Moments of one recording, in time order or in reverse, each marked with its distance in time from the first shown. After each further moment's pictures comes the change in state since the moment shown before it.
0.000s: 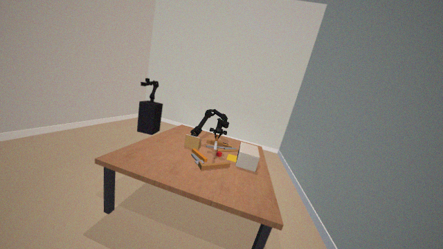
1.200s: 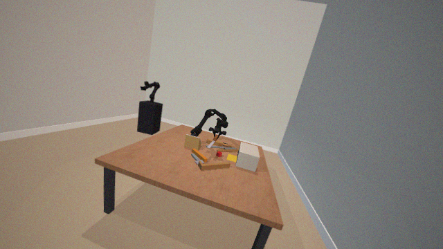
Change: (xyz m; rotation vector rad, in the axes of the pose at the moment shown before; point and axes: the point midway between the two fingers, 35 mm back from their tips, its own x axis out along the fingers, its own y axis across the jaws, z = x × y) arm -0.002 -0.008 0.010 0.203 -0.006 0.005
